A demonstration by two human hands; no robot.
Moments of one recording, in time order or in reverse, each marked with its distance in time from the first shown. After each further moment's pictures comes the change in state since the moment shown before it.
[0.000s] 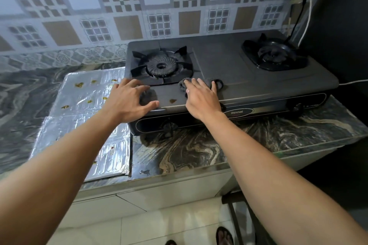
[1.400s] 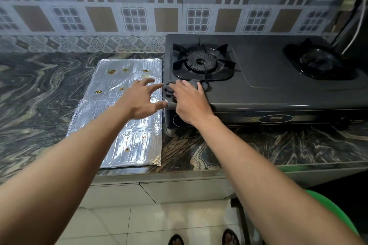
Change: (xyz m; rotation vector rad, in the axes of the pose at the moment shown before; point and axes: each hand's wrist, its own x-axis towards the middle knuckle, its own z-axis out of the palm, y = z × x) left_hand -0.044 -0.081 0.006 -0.224 -0.186 -0.134; right_hand 0.005 -0.134 0.041 0.048 -0.057 -0.276
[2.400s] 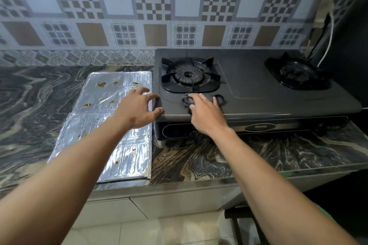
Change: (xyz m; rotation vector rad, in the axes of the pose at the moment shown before) left_hand 0.006 0.029 -0.008 0.038 0.082 -0.012; right_hand -0.029 0.050 -0.035 0.072 -0.034 0.225
